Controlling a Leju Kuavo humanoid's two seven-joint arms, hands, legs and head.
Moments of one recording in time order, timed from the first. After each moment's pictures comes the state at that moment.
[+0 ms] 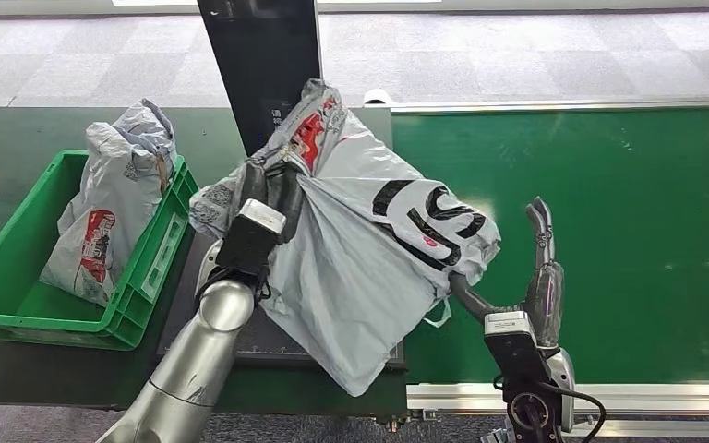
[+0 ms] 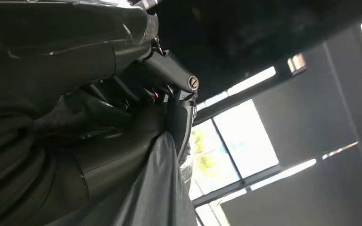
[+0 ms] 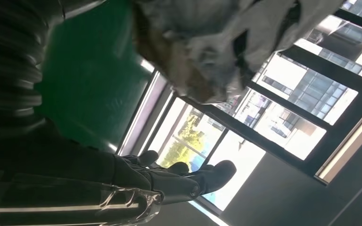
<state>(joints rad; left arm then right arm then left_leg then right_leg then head) -0.52 -0.21 -0.36 -1.28 -0.44 0.27 -0.42 -0.04 0.13 0.10 -1.51 0.55 -0.33 -0.52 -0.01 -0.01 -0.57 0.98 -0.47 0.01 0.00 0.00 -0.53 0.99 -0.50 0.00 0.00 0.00</state>
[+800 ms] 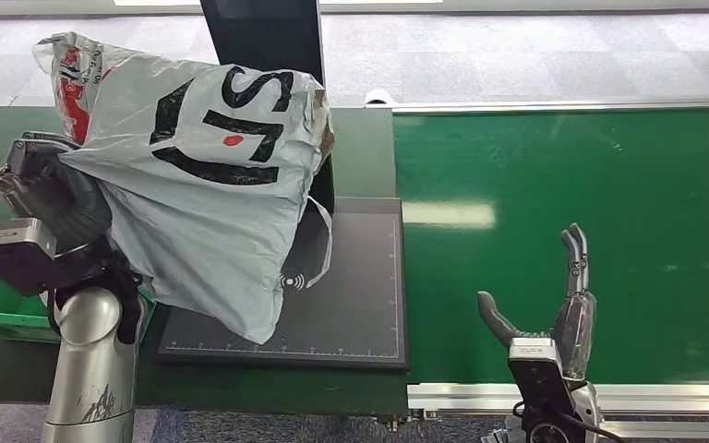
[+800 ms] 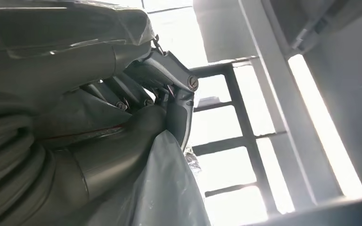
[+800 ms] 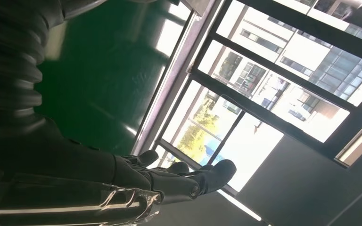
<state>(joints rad) -0.42 -0.08 -0.01 -1.60 -0.28 0.43 -0.47 0.07 0.15 0.03 -1.61 0.56 -0.35 -0.51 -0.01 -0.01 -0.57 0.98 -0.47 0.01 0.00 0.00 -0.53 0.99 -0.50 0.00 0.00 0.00</state>
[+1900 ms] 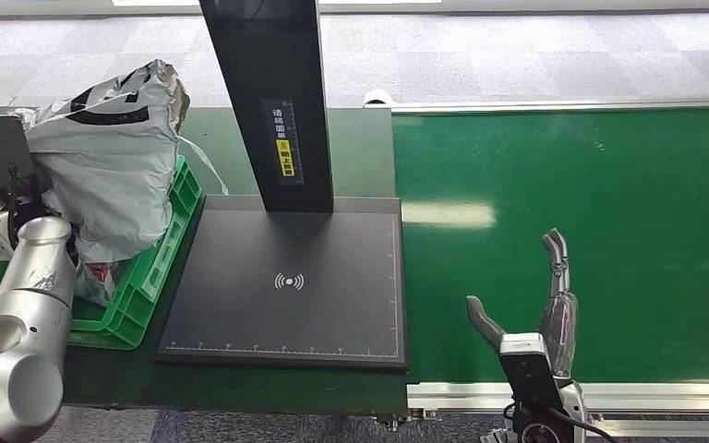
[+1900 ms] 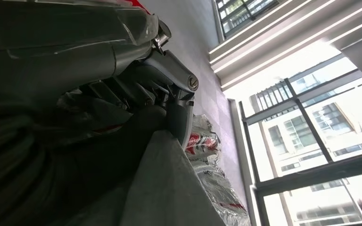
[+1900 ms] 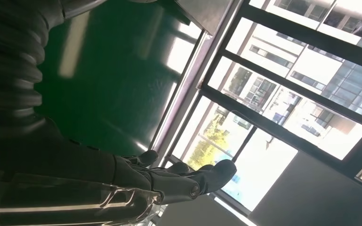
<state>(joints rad) -0.93 0.21 0.29 -0.53 -0.45 0.67 -0.30 0.06 0.14 0.06 -1.55 0.53 -0.34 -0.49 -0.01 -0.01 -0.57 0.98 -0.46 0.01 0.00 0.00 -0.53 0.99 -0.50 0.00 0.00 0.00</state>
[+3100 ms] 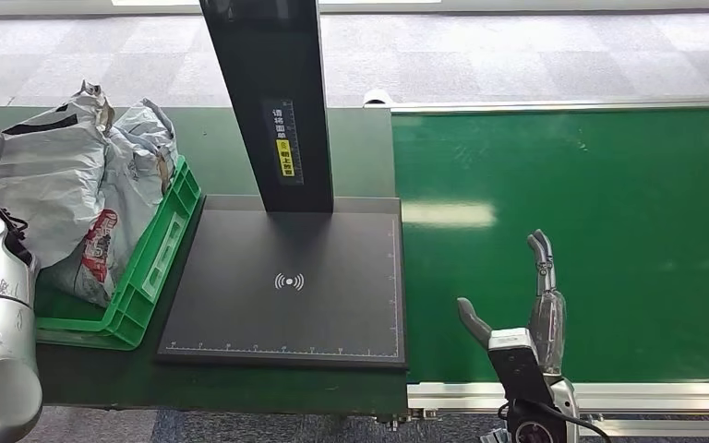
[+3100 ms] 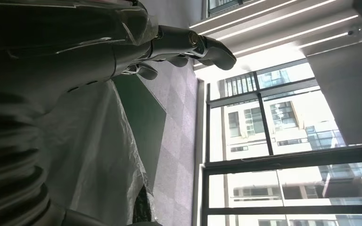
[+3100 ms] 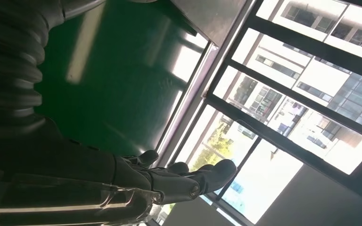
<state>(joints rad) -0.89 0.26 0.42 -0.69 -0.25 0.43 -0.45 0.05 0.13 0.09 -1.52 0.54 -0.33 -0.46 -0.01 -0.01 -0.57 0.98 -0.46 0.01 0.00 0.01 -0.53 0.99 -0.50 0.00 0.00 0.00</state>
